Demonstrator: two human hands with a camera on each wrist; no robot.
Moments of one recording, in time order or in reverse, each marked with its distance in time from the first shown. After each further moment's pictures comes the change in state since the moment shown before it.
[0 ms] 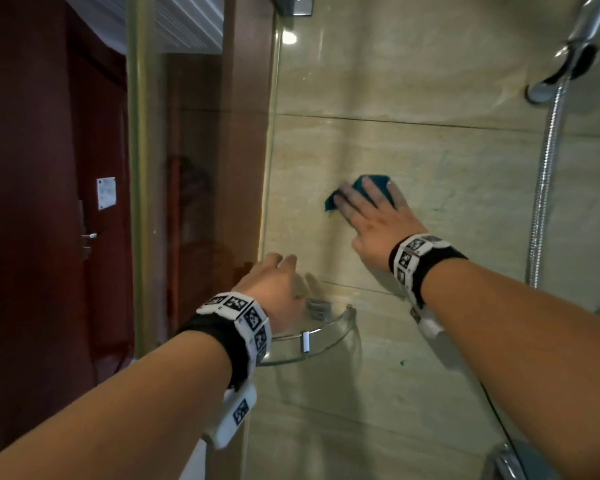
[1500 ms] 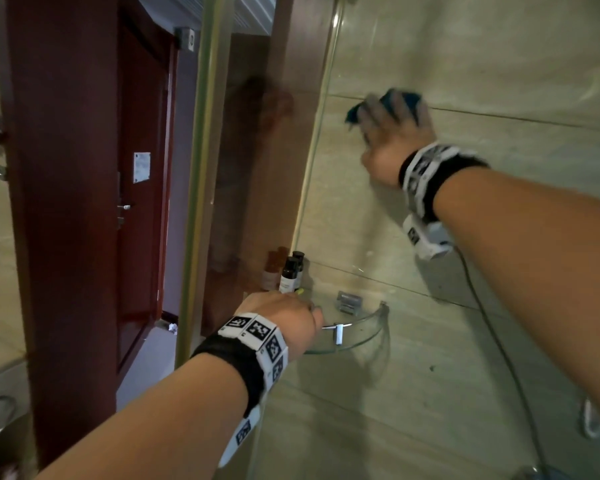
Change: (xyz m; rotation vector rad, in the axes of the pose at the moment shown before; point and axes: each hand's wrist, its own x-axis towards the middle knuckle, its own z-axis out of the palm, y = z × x) left_hand -0.037 -0.017 0.022 0.514 -0.227 0.126; right_hand 0.102 -0.009 -0.082 0.020 0.084 0.058
